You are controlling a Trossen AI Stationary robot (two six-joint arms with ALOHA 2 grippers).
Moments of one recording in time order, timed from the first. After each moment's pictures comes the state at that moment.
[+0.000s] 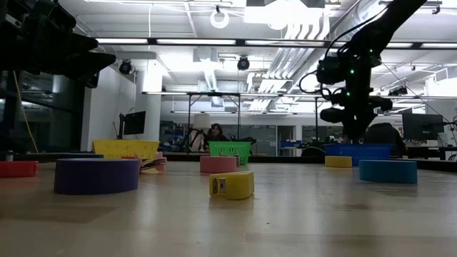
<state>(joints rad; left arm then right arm) 0.08 0.01 0.02 0.03 0.20 -0.11 -0.96 1.47 0.88 -0.62 0.41 0.34</state>
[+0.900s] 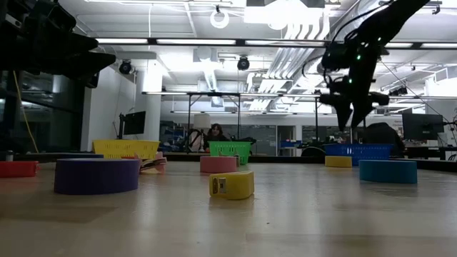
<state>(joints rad) 0.08 0.01 0.02 0.03 0.20 -0.11 -0.96 1.33 0.88 -0.63 0.19 0.26</state>
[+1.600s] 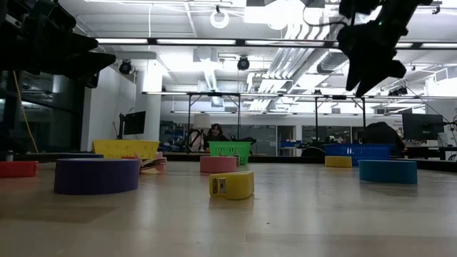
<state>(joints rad) 0.08 0.01 0.02 0.03 0.20 -0.11 -0.36 0.98 0.88 -0.95 0.08 0.61</state>
